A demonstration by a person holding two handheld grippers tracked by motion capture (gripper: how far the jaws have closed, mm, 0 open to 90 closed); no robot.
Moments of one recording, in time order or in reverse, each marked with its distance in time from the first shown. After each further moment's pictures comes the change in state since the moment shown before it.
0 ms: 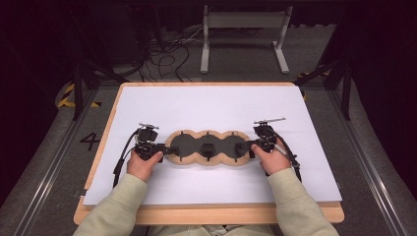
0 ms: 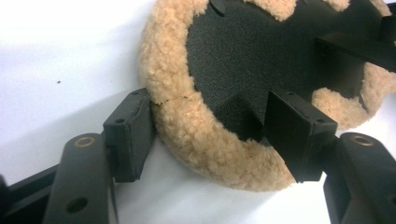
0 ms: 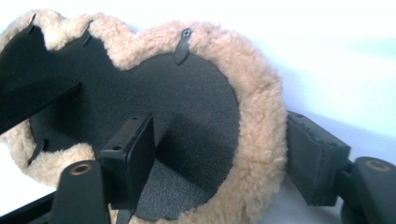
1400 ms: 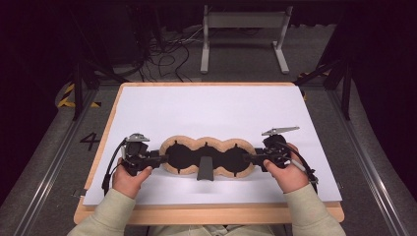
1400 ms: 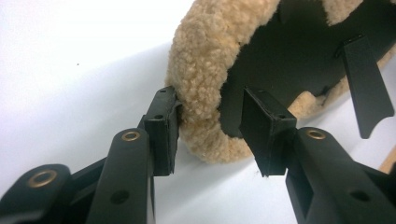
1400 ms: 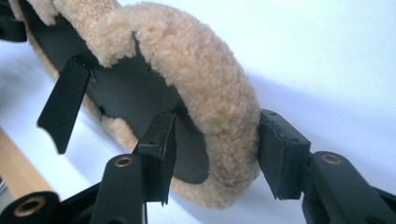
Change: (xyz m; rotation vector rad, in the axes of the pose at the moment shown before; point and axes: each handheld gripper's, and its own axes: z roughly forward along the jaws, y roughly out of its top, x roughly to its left) left arm -0.038 -0.040 -0.056 -0.099 0.080 0.194; right arm 0.033 -0.035 -0.070 -0.050 0.045 -0.262
